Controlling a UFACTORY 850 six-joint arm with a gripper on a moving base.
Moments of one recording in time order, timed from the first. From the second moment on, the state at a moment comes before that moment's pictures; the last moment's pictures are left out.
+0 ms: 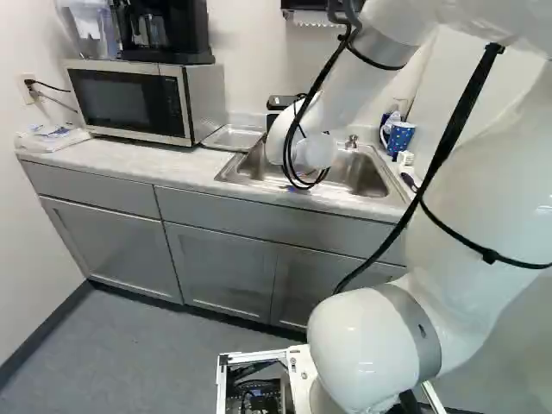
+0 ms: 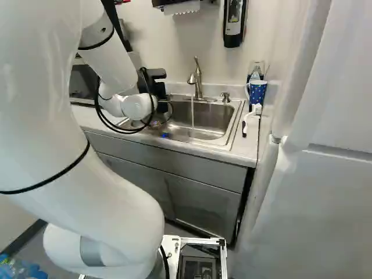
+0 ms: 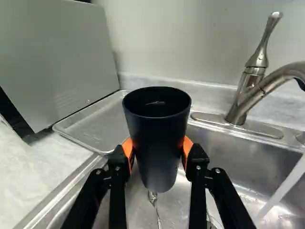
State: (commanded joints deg) arm 7.3 1.7 -34.9 0.0 40.4 0.0
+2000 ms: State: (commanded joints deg) arm 7.8 2.1 -35.4 0.0 40.4 54.4
